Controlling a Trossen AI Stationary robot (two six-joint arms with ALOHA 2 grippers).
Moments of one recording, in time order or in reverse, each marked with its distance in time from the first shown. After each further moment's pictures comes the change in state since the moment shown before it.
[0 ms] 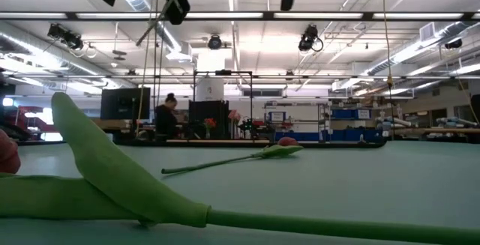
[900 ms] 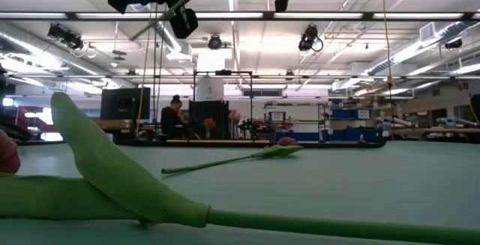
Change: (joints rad) left arm -0.075 0.116 -0.001 0.052 -0.043 -0.184; right arm 0.062 0.100 0.100 -0.110 0.169 -0.277
